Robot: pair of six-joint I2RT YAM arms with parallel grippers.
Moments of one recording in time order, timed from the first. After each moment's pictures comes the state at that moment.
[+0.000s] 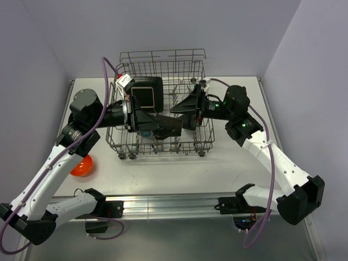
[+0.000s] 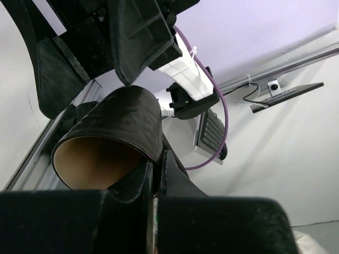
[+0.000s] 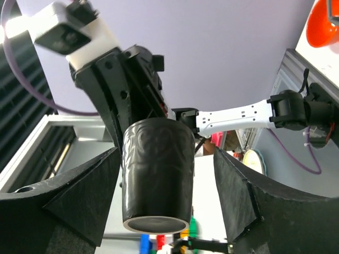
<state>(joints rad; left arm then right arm) -0.55 1.04 1.24 -0.15 0.91 -1.13 0.49 1.16 1.10 0.10 -0.92 1.55</state>
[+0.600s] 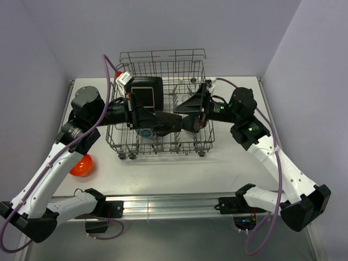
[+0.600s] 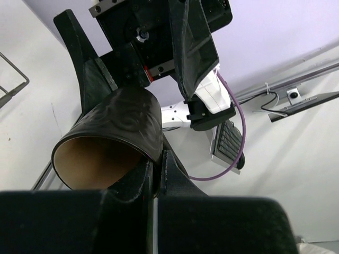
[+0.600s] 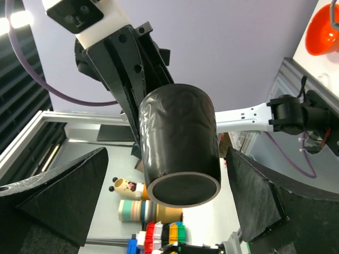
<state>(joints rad) -0.55 1.06 1.29 -0.23 0.87 -1.02 0.49 1.09 1.11 0.02 -0.88 1.52</state>
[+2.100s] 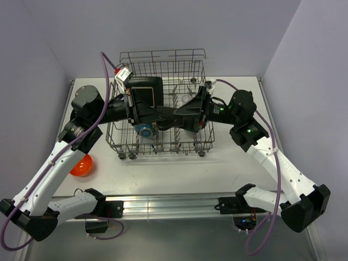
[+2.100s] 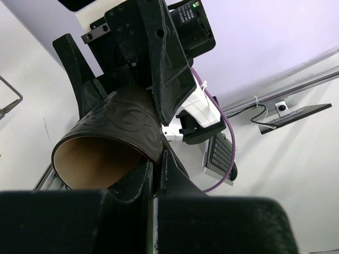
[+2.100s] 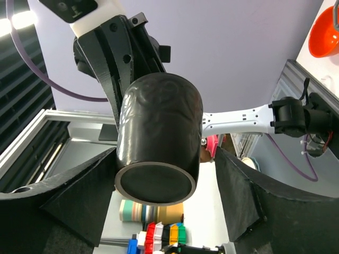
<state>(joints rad) -0.55 1.08 1.28 -0.12 0.83 -1.10 0.50 1.08 1.07 0.08 -0.87 1.53</state>
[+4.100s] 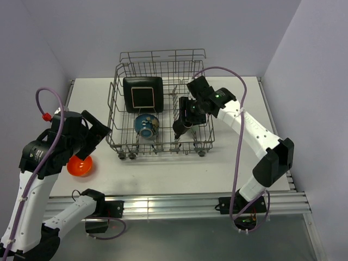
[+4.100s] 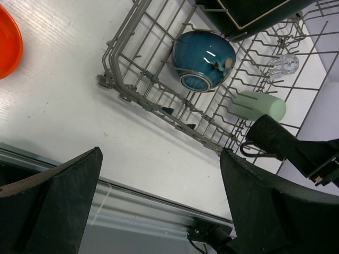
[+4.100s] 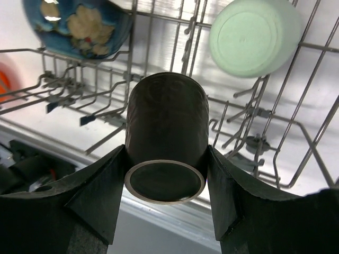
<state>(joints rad) -0.35 0.87 1.40 -1.31 -0.20 -1.06 0.59 1.58 1.59 -1.00 -0.08 0.52</state>
